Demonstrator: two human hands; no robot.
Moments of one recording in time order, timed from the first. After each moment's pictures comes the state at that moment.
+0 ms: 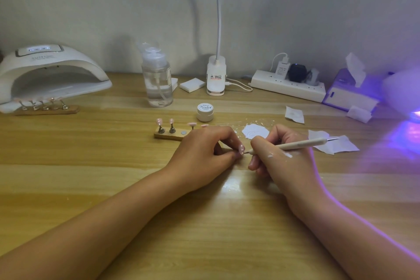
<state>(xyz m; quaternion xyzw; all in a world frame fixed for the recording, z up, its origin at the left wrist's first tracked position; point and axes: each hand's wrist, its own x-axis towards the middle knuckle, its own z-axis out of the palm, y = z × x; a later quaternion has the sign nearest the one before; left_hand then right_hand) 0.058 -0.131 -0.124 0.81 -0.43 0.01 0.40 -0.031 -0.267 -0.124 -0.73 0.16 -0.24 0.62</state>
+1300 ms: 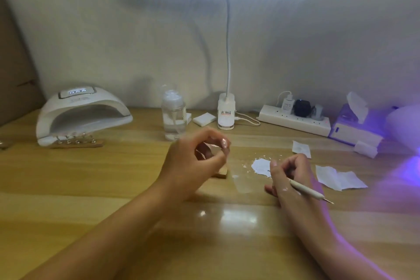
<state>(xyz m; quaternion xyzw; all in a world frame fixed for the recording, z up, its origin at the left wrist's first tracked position) 0.070 -0.105 -0.091 0.74 -0.36 0.07 0.56 -0.034 -0.279 -0.133 -0.79 0.17 -0.31 0.50</state>
